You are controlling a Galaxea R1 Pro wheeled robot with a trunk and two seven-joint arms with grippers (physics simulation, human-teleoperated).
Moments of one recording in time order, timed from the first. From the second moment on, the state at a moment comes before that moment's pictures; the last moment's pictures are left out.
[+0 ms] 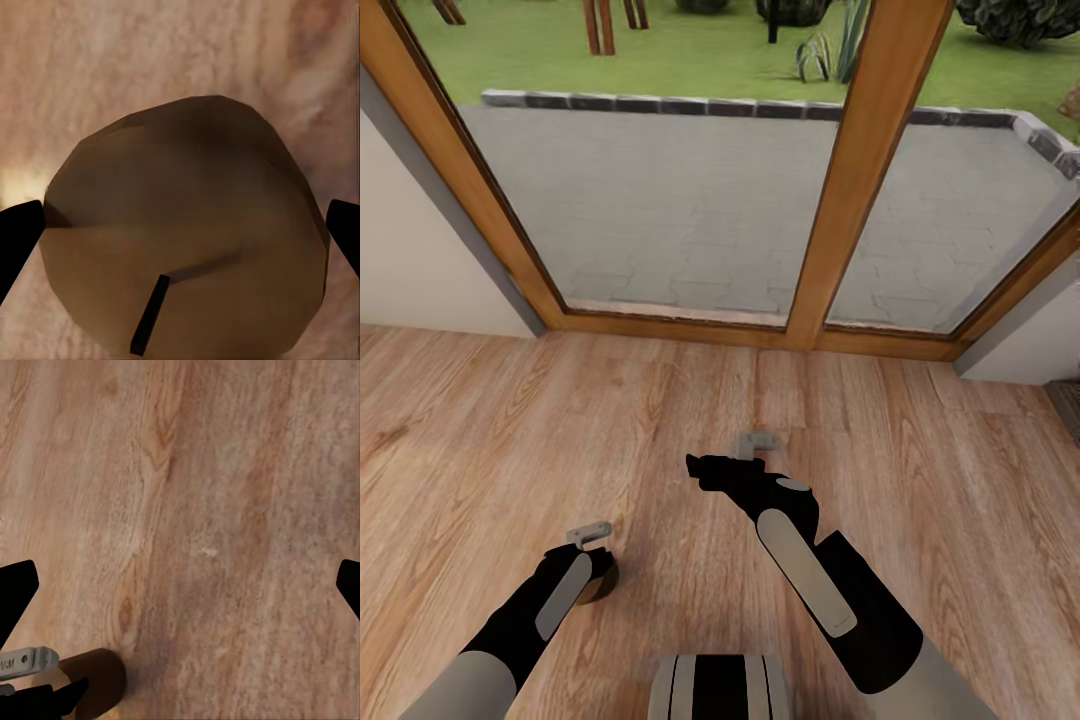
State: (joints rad) left arm -0.55 0.08 -0.22 -0.83 0.63 0.55 0.55; right arm -0.61 0.08 0.61 -1.54 -0.82 0.65 -0.63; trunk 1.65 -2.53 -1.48
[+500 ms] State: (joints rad) left arm -0.56 0.08 -0.22 -0.90 0.63 0.56 0.55; right arm -0.61 0.08 0.60 -1.53 -0.82 0.65 -0.63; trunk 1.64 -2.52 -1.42
